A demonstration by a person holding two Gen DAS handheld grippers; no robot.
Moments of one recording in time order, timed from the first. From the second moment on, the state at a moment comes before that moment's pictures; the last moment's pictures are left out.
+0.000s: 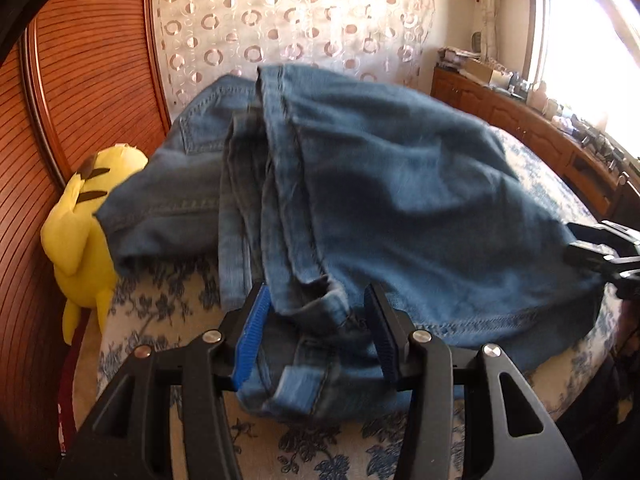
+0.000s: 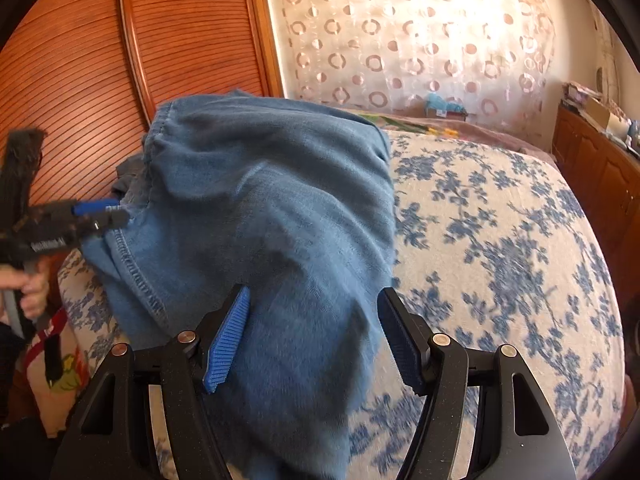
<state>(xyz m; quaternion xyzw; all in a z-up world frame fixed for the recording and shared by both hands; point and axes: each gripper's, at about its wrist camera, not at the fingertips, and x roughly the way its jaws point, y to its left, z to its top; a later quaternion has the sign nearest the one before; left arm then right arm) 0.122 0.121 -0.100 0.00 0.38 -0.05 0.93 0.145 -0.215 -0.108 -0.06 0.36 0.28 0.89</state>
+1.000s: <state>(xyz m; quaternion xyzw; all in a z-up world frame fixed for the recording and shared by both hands) 0.114 0.126 -0.123 -0.01 0.37 -0.05 0.93 0.088 -0.234 -0.082 -0.05 0.39 0.31 0.86</state>
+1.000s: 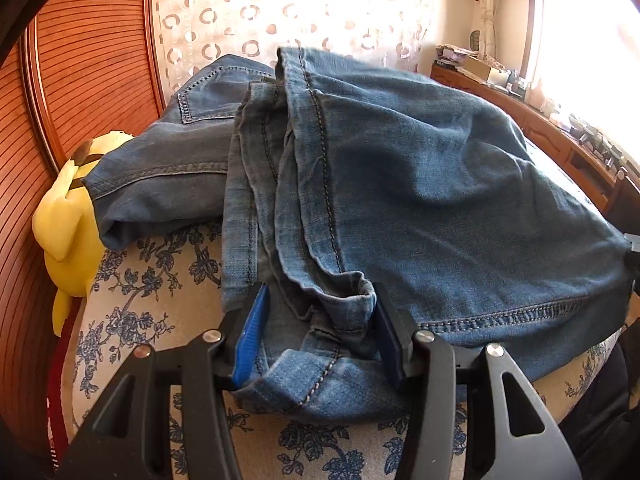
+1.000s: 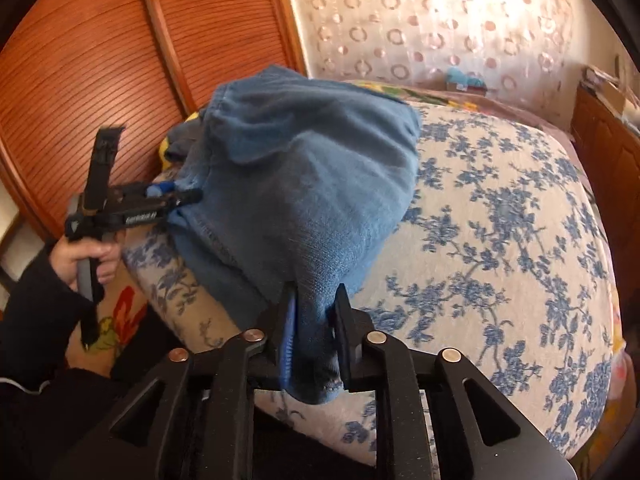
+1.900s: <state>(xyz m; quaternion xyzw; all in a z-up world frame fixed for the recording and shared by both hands) 0.110 0.127 -0.127 -0.01 0.36 -0.06 0.93 0.288 -0.203 -0.105 -0.09 0.39 0.27 0.87</state>
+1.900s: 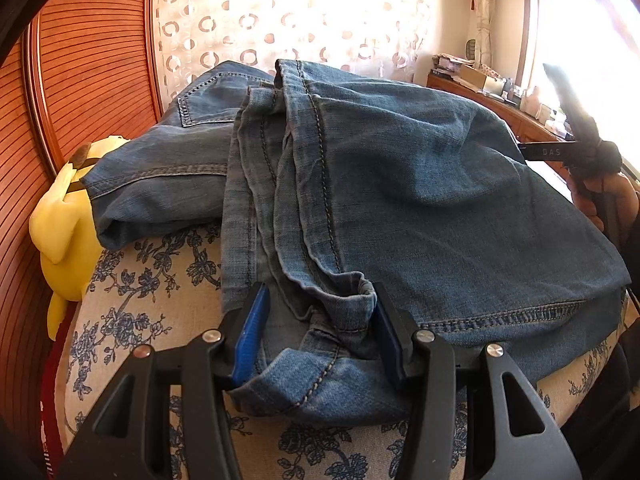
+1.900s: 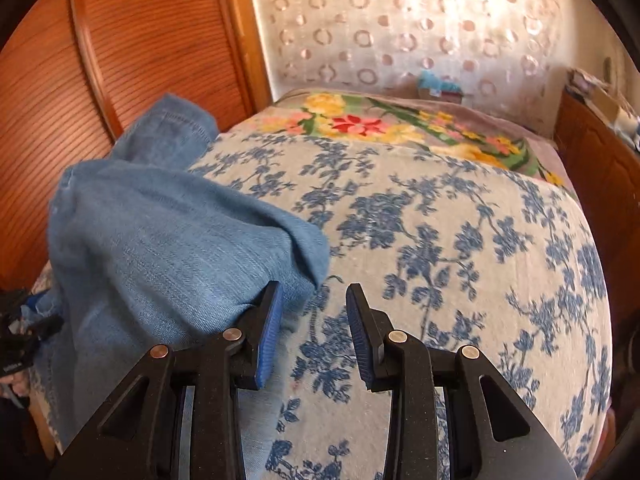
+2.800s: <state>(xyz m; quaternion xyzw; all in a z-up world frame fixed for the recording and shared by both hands) 0.109 0.126 -0.127 -0.01 0.35 -0.06 0.93 0.326 -0.213 -0.075 -0.03 0.36 0.23 0.90</state>
